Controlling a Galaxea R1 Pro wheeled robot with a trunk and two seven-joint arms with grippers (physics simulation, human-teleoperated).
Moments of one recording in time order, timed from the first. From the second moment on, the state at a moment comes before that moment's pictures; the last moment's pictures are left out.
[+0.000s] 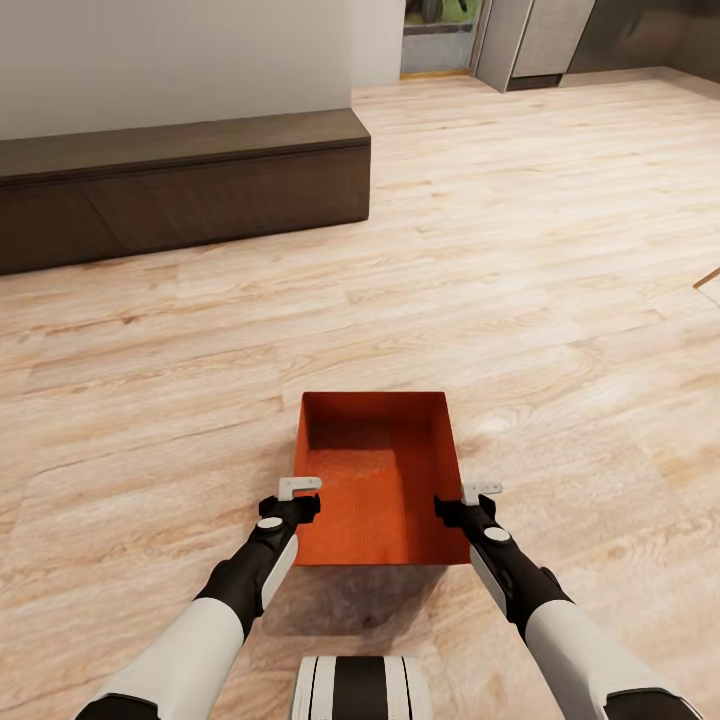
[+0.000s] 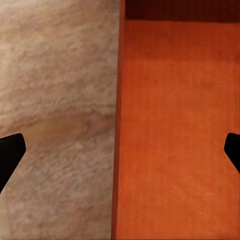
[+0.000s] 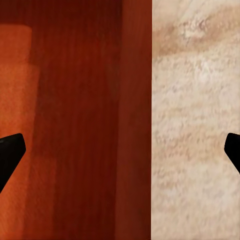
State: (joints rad) left arm -0.72 -0.17 -0.08 -0.58 0.04 0.17 0.23; right arm -0.72 0.02 0.08 -0.50 0.00 0.01 -0.07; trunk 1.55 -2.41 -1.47
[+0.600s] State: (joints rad) left arm -0.72 -0.17 -0.08 -0.58 0.04 0.17 0.24; right arm -0.72 0.01 0.08 -0.50 0.00 0.01 -0.07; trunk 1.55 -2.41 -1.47
